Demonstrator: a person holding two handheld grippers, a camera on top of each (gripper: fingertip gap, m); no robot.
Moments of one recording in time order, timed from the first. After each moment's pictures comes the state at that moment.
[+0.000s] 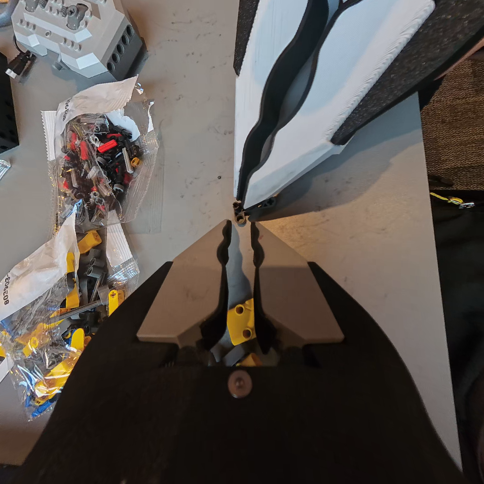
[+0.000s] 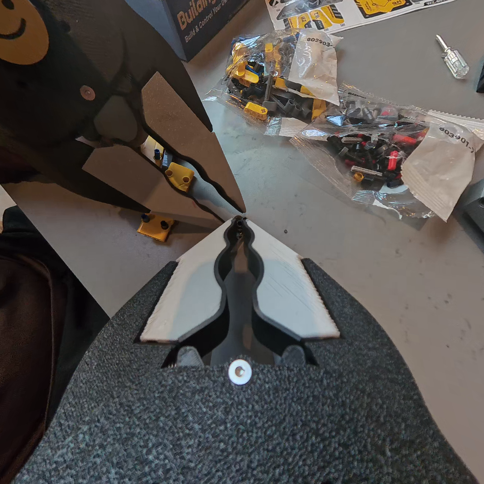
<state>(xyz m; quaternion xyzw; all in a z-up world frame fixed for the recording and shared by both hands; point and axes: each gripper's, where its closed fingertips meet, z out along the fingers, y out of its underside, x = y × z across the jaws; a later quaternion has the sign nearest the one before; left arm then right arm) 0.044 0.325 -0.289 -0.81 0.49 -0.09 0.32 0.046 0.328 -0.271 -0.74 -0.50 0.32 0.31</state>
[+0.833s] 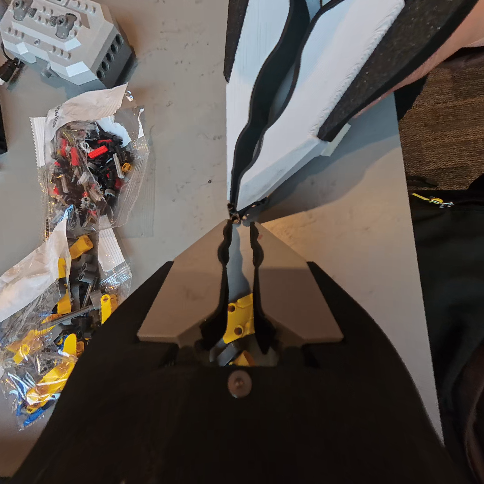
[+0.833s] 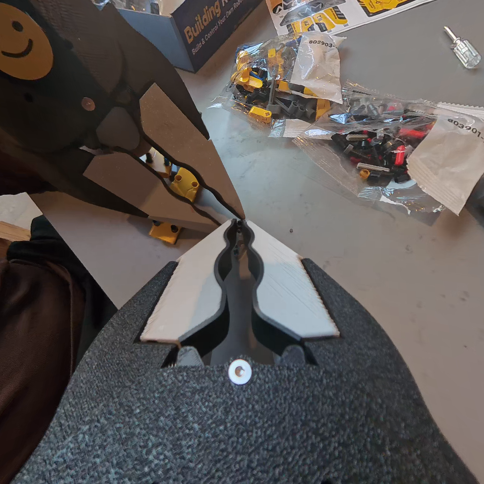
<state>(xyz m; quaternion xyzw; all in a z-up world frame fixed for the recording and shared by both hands) 0.049 0.318 -0.285 -0.80 0.50 -0.11 0.31 0.047 0.324 -0.268 -0.75 -0.48 0.35 0.30</state>
